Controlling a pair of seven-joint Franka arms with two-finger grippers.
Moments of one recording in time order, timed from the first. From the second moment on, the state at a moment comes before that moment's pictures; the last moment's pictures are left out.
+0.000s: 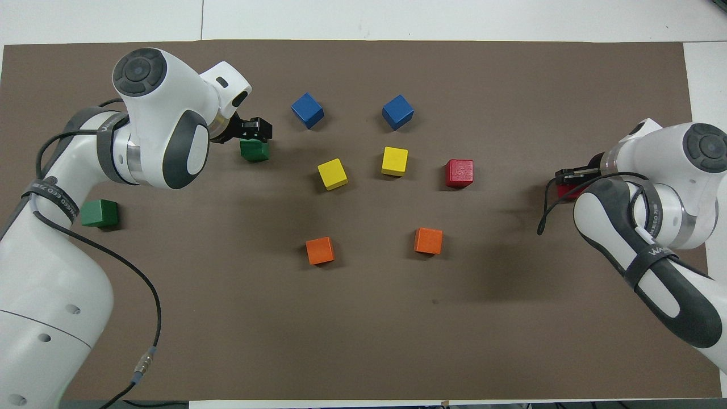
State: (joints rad) left arm -0.23 0.51 -0.06 -1.60 -0.05 2.18 -0.17; right arm -0.15 0.27 0.05 -2.08 -0.02 2.42 -0.10
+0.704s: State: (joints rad) left arm -0.26 0.51 -0.06 -1.68 -0.03 2.29 -0.24; right arm -0.11 0.17 0.06 -1.86 -0.02 2.03 -0.08
